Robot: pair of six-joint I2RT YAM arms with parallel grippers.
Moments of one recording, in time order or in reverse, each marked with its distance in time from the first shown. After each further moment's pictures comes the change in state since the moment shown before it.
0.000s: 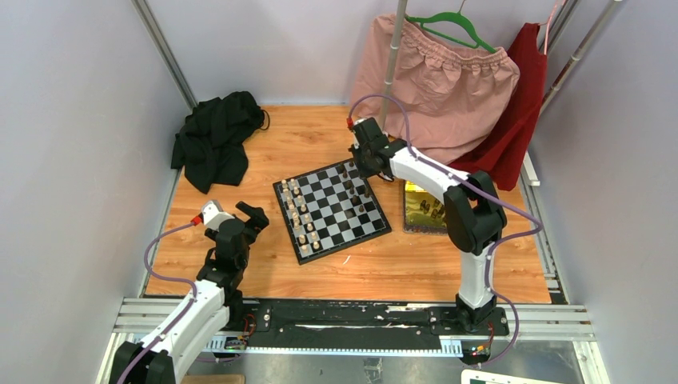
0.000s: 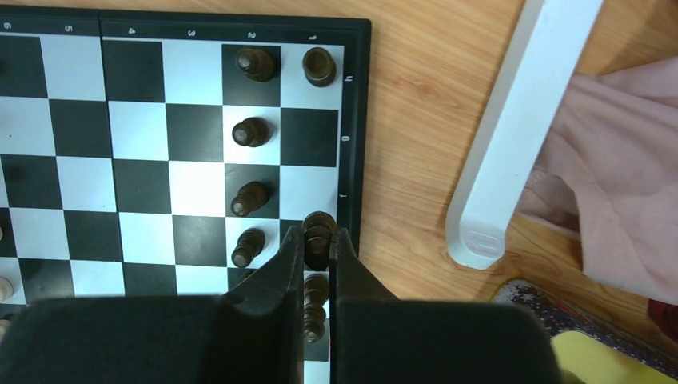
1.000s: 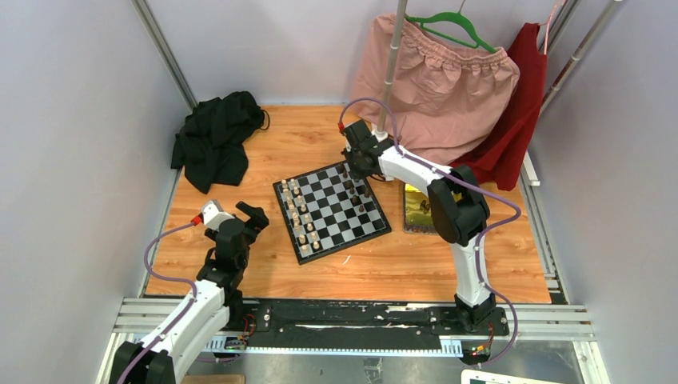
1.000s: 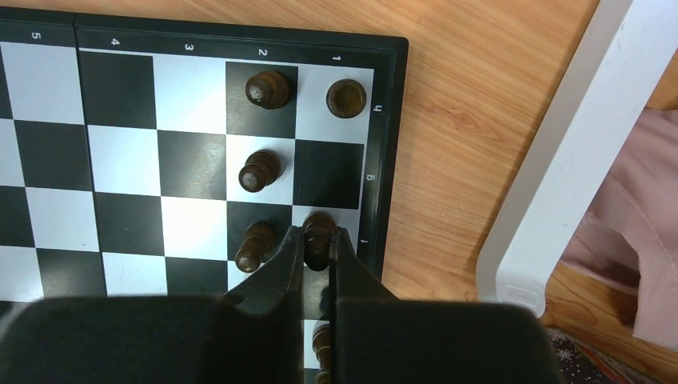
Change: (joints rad) left arm 0.000 0.000 0.000 0.000 0.000 0.001; right arm 0.020 0.143 0.104 -0.019 -0.011 -0.015
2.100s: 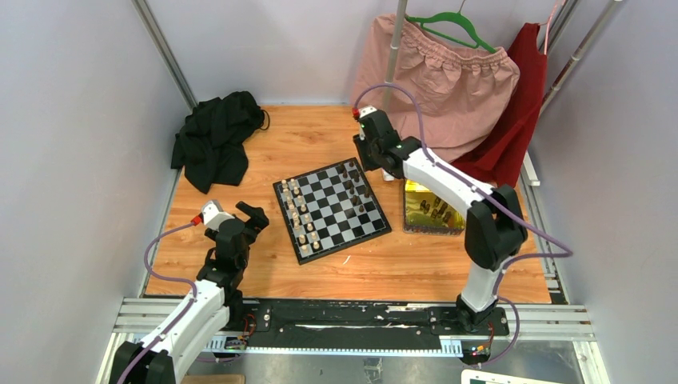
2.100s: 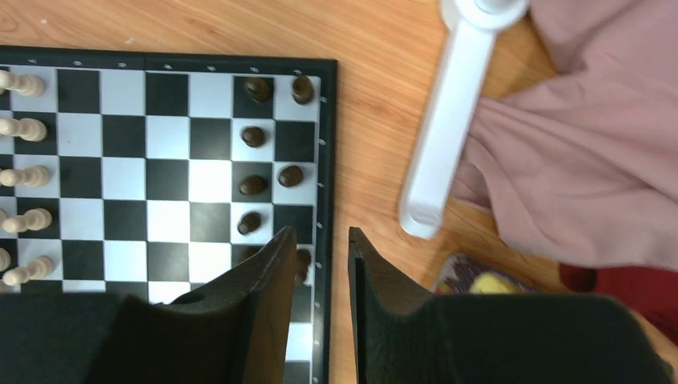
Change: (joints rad) left arm 0.000 0.000 0.000 0.000 0.000 0.000; right arm 0.000 -0.265 -0.108 0.011 0.055 -0.024
